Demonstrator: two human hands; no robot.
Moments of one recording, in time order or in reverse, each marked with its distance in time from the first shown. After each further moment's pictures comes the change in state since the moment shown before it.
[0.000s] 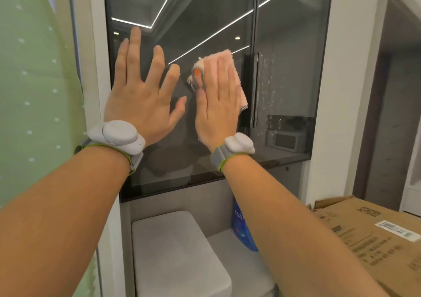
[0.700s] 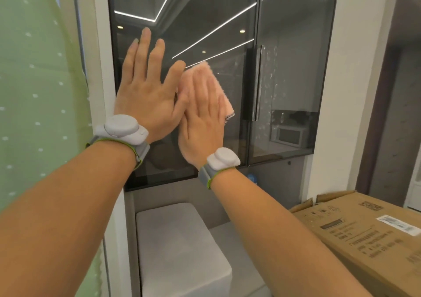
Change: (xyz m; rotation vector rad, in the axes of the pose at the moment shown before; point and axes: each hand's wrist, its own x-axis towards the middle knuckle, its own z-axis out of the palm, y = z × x) left_hand -0.006 0.013 -0.004 -0.127 0.019 -0.081; right_hand -0.051 -0.019 0.019 0.014 -0.063 -0.121
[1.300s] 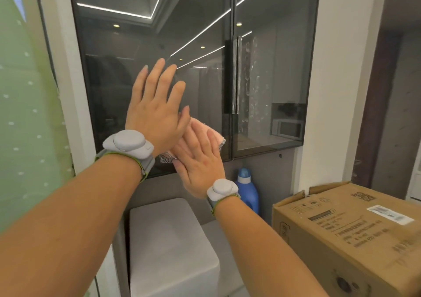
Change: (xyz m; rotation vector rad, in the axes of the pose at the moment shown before) left_hand -0.011 0.061 0.008 0.031 -0.076 0.043; right_hand -0.095 0.067 -0.001 -0.056 -0.082 -0.244
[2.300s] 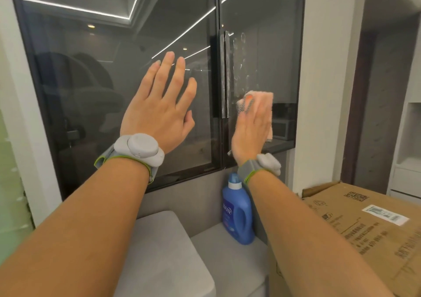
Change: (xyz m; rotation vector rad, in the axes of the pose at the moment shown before) left_hand 0.026 0.016 0.034 0.105 -0.064 0.229; right_hand 0.038 0.117 -0.035 0.096 0.136 0.831
